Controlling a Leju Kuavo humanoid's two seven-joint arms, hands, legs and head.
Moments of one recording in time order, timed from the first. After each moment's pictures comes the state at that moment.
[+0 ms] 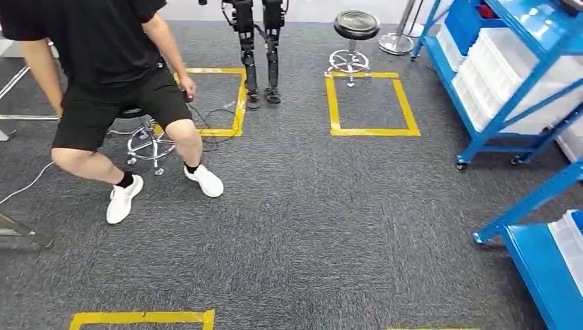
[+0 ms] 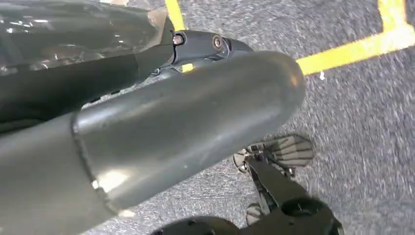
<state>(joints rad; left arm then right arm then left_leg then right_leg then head) -0.10 -0.07 0.72 -0.20 -0.81 -0.03 -0.21 -0.06 0.07 -0.45 -0.19 0.28 -0.05 0.11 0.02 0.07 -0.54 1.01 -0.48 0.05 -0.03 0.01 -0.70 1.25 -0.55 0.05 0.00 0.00</state>
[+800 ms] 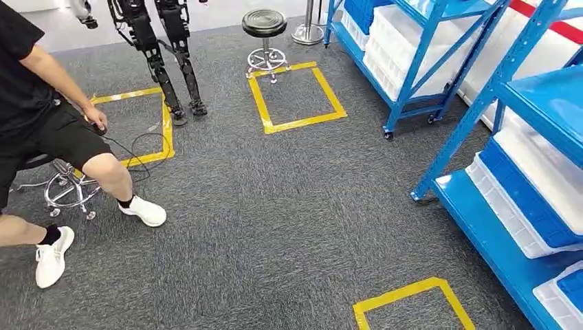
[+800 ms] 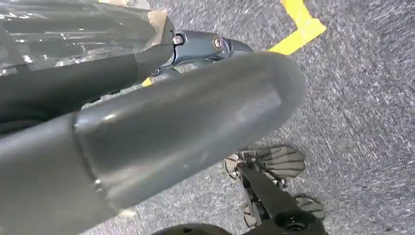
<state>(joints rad) -0.11 -0.08 0.72 -0.20 -0.84 0.05 -0.23 -0.06 0.07 -0.45 -0.19 0.29 -0.06 0.11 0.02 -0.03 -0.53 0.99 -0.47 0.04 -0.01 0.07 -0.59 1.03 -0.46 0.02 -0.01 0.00</state>
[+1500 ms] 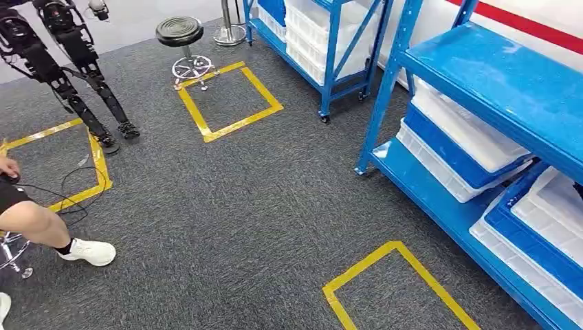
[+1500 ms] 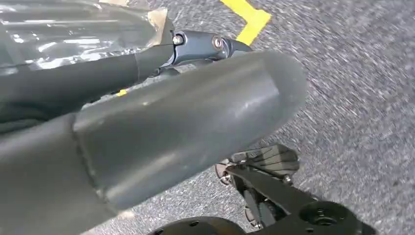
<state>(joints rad) -0.11 -0.08 0.70 -0.21 -0.85 0.05 -0.22 -0.06 0.08 -0.45 -0.19 0.29 -0.06 0.11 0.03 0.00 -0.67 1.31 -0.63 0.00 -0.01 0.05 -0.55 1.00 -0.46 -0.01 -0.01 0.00</state>
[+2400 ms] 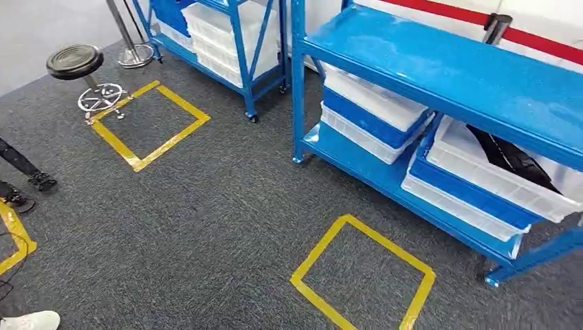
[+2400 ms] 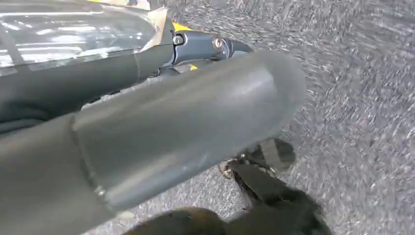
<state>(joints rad) -0.12 -0.08 0.70 -0.21 -0.85 0.05 -0.22 -0.07 0.08 -0.46 -0.19 0.29 -0.06 0.11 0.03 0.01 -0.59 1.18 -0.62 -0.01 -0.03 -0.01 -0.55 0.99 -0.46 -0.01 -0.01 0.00</state>
